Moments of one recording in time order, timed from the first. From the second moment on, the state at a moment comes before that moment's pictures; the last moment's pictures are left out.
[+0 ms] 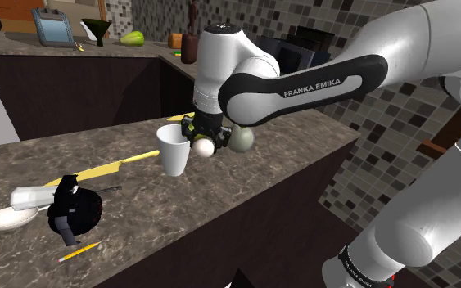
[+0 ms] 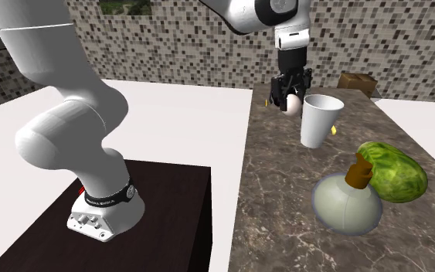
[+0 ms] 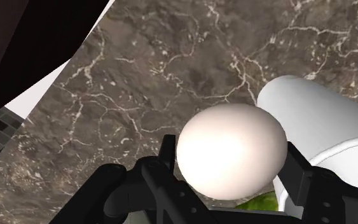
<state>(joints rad) -0.07 -0.05 0.57 -2.08 -0.20 2.12 1.48</state>
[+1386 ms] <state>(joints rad) 0.15 0.39 0.63 -1.69 -0.49 2.00 1.84</state>
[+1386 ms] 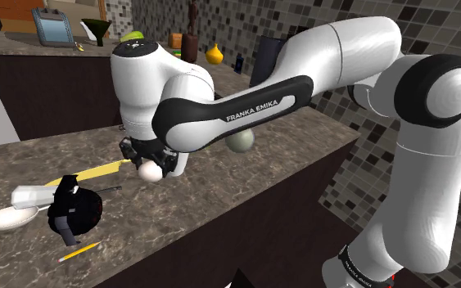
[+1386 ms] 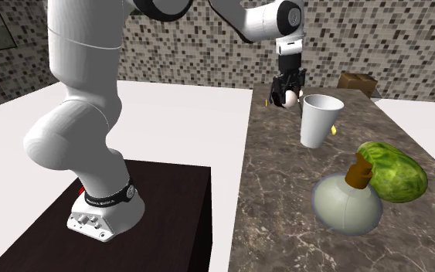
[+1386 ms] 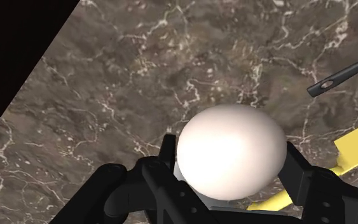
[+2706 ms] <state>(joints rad) 0.17 0.47 0.59 -1.76 -0.56 2.14 1.91</state>
